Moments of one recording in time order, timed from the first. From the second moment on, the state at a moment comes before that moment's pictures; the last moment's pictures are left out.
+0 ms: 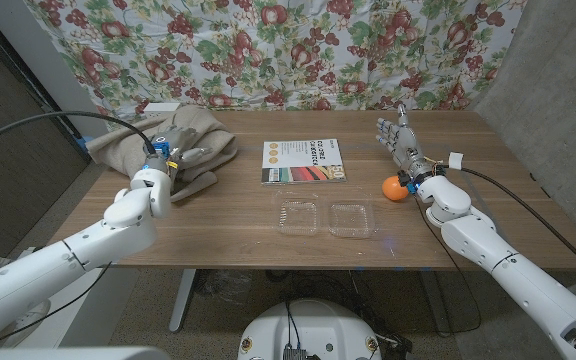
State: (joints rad) left arm 0.93 1.04 0.54 -1.97 0.55 0.77 0.24; left_hand 0.36 -0.09 0.36 -0.16 0.30 0.29 -0.17 0.21 0.20 0.28 -0.15 0.22 0.21 0.11 -0.04 0.20 0.19 0.13 0.08 0.21 0.18; right arm -0.93 -0.61 -0.35 -1.53 0.58 0.26 -0.04; right_hand 0.06 0.09 -0.11 0.09 0.28 0.13 0.08 0.19 0.18 0.11 0.06 0.21 0.18 0.02 0.04 0.18 0.18 0.04 0.08 0.20 0.18
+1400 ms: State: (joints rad) left arm 0.87 1.09 0.60 -1.96 0.71 0.78 0.10; left_hand 0.42 -0.09 0.38 -0.17 0.32 0.31 -0.19 0.22 0.20 0.28 -0.16 0.22 0.21 0.11 -0.04 0.20 0.19 0.14 0.07 0.21 0.18; right arm -0.93 -0.60 -0.35 -1.51 0.60 0.27 -0.01; right_hand 0.06 0.09 -0.11 0.10 0.28 0.13 0.08 0.19 0.18 0.11 0.06 0.21 0.18 0.01 0.04 0.18 0.18 0.04 0.08 0.20 0.18
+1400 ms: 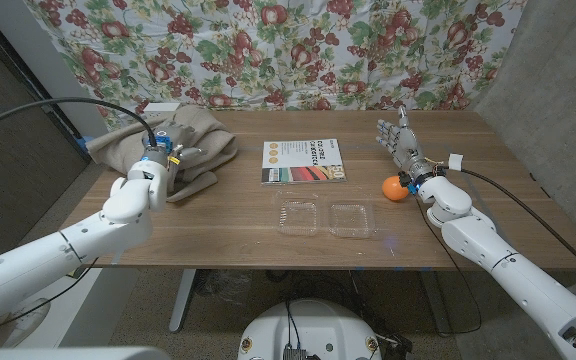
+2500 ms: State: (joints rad) left arm 0.87 1.13 0.58 -1.94 0.83 0.68 0.01; left_hand 0.44 -0.10 0.39 -0.17 0.32 0.31 -0.19 0.22 0.20 0.28 -0.16 0.22 0.21 0.10 -0.04 0.20 0.19 0.14 0.07 0.21 0.18; right arm -0.93 -0.61 -0.35 -1.53 0.61 0.27 0.00; right_hand 0.06 0.09 -0.11 0.10 0.28 0.13 0.08 0.19 0.18 0.11 0.06 0.21 0.18 0.01 0.04 0.18 0.18 0.04 0.08 0.20 0.18
